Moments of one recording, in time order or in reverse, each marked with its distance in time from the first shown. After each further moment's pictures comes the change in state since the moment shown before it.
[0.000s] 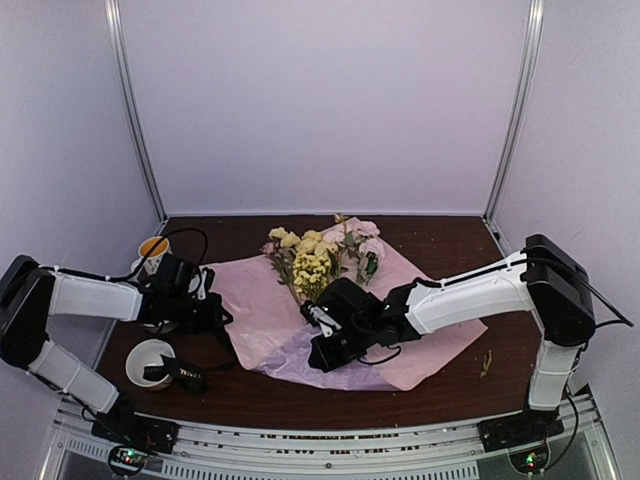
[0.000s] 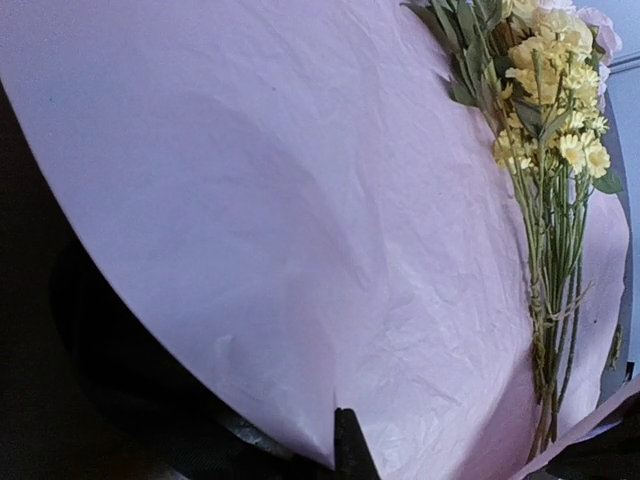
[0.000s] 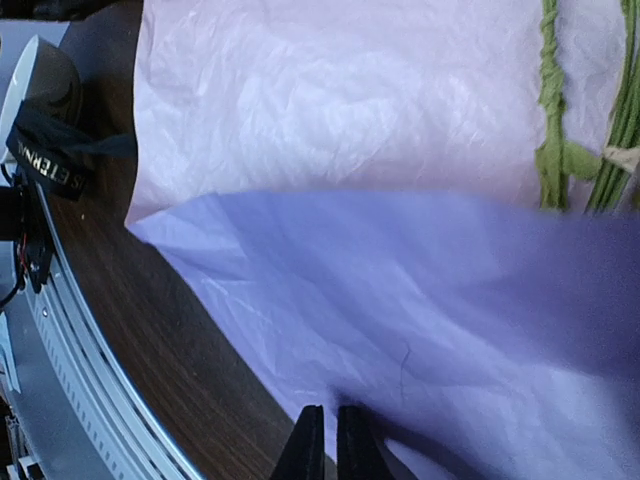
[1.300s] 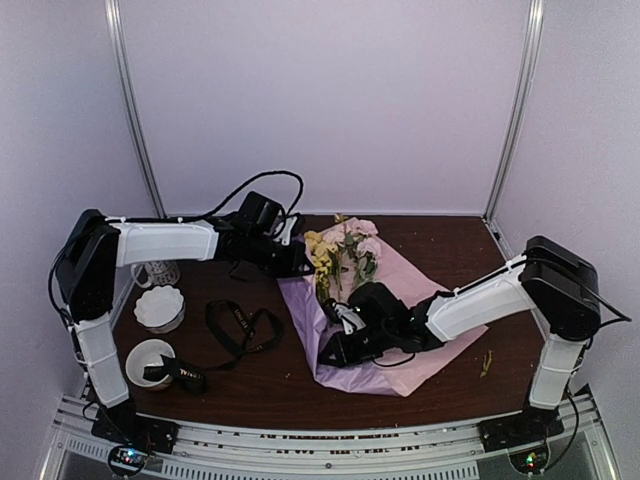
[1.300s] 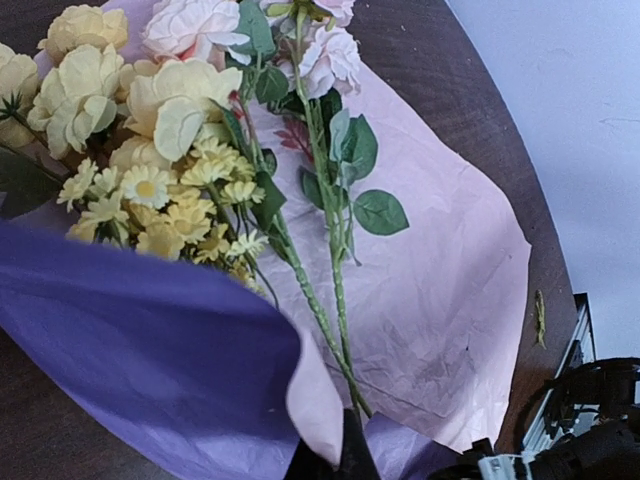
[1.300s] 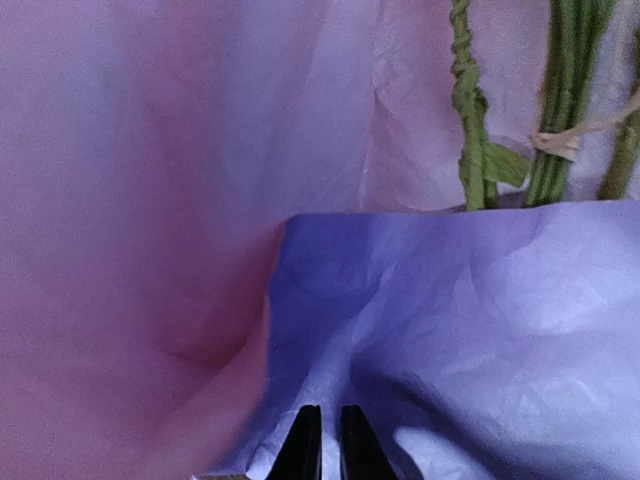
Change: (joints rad) left arm -0.269 0.452 0.802 -0.230 0.075 0.123; right arm -0.110 -0.016 -0.230 0.383 -0.145 0.101
